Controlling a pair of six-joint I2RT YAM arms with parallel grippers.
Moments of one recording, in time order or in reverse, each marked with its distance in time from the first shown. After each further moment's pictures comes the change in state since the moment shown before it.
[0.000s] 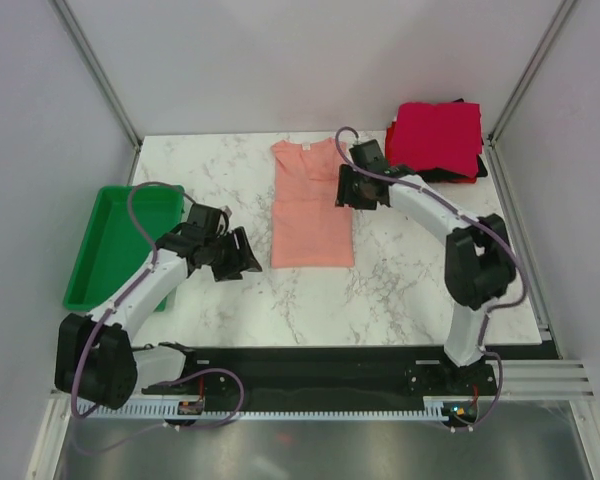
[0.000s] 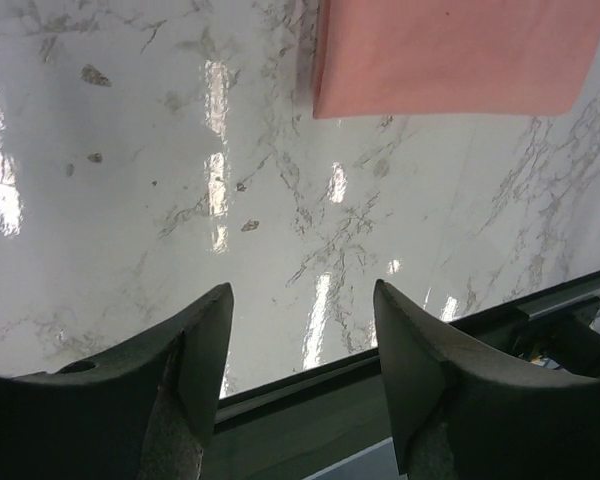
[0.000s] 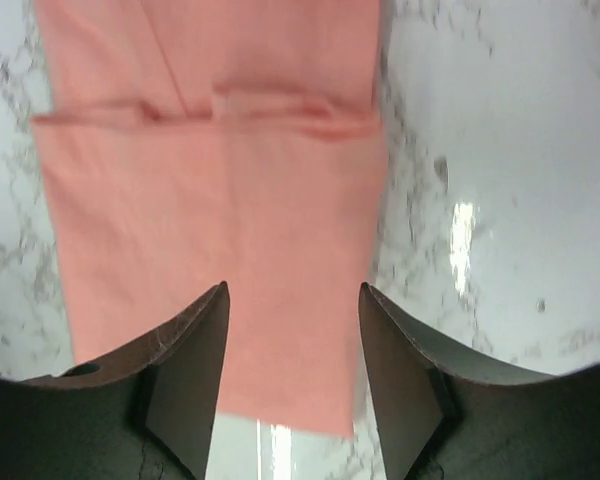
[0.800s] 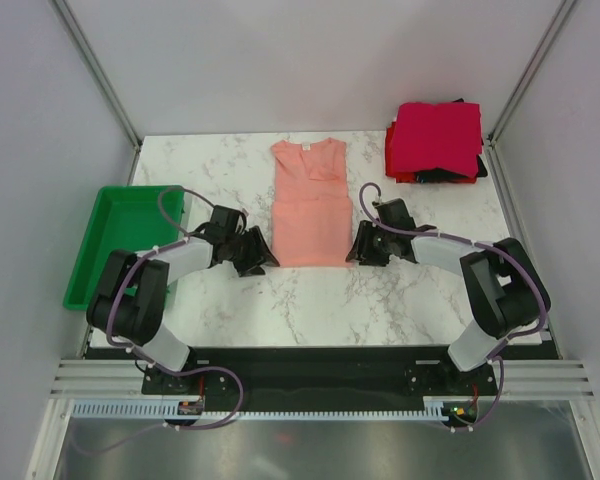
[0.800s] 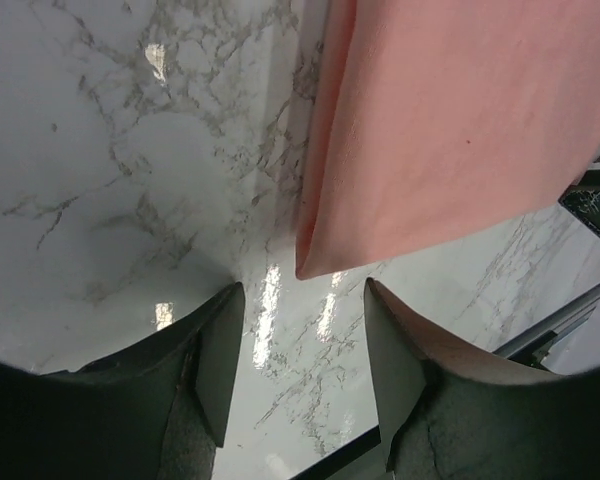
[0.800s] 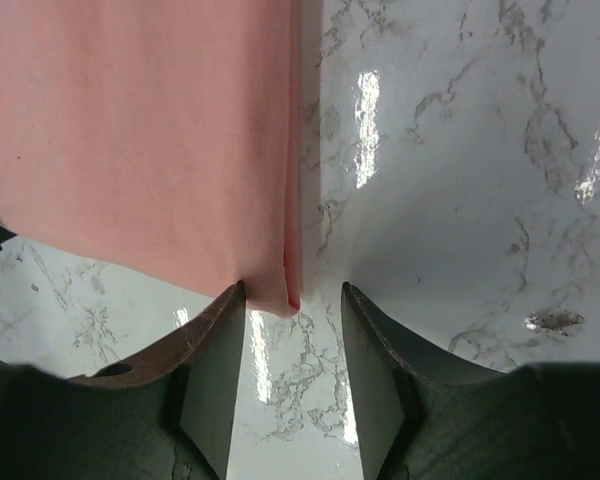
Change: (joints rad) left arm -0.024 0.376 -0.051 0.454 0.090 -0.117; right arm -0.050 -0.344 -0.811 0.398 -0.304 0.104
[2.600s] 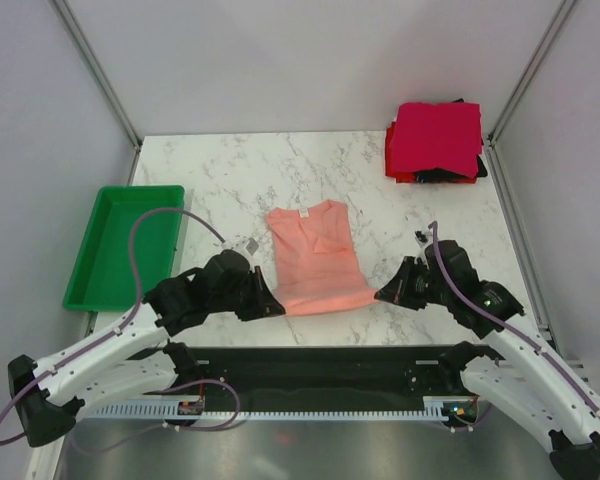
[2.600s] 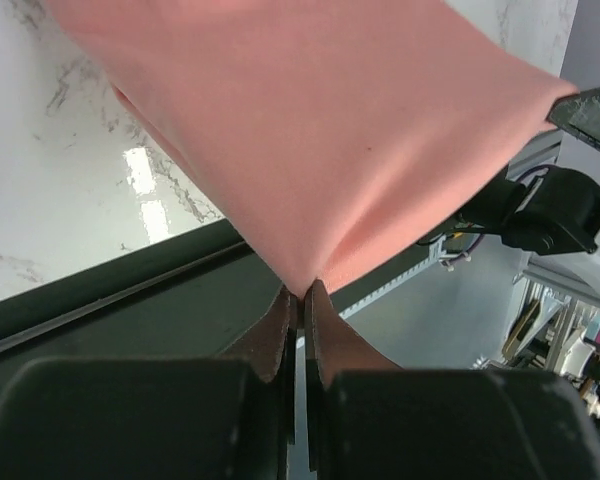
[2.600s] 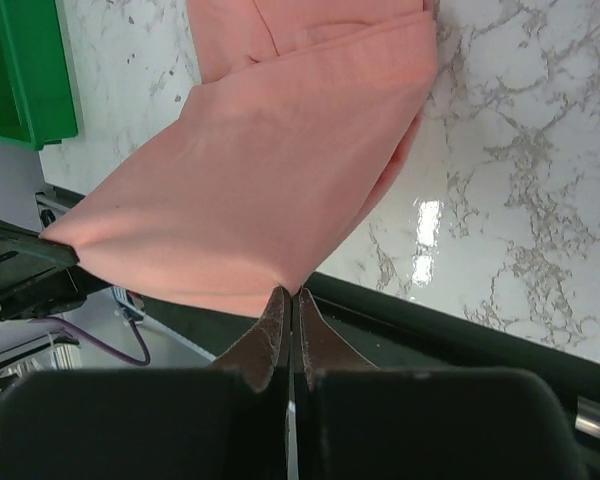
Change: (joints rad) left arm -0.574 -0.733 -0.040 -0.442 -0.256 -0.329; right arm 0.132 -0.931 -0.169 -0.543 0.014 0.209
